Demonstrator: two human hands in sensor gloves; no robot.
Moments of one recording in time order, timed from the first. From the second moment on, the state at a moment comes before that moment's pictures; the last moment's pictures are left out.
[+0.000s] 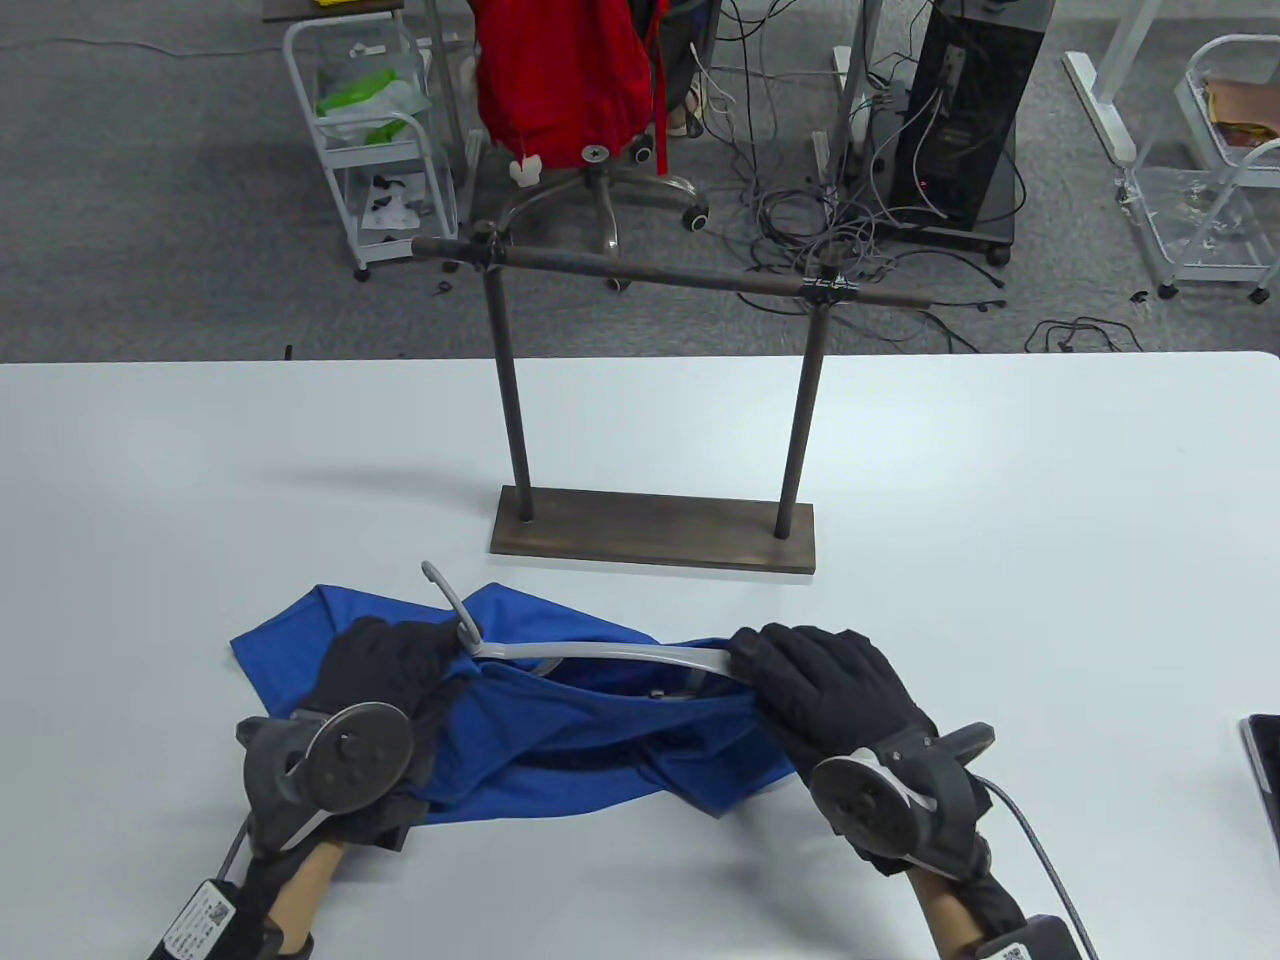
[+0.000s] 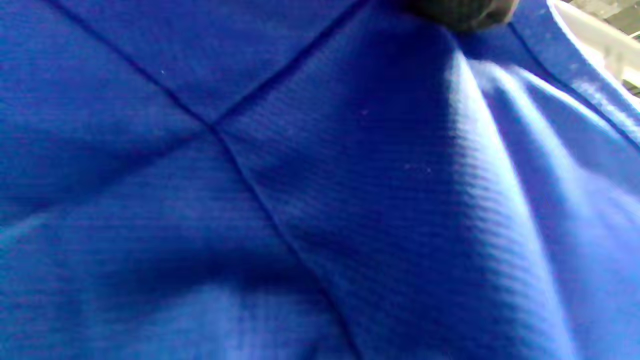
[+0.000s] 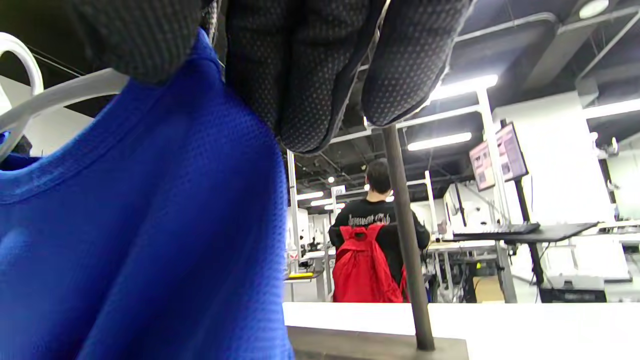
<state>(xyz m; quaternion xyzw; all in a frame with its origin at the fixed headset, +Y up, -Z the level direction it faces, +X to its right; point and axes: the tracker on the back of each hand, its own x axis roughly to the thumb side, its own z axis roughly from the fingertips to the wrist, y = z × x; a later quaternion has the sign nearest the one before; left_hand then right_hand) -0.239 -0.622 -0.226 0.20 -0.10 0.13 0.97 0.132 -0.634 -0.207 0.17 -0.23 0.95 0.12</state>
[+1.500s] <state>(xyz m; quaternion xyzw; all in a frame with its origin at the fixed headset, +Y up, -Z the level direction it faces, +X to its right) -0.228 -0.634 -0.233 0.09 -0.13 0.09 0.98 0.108 -0.642 -0.202 0.19 -0.29 0.94 0.07</state>
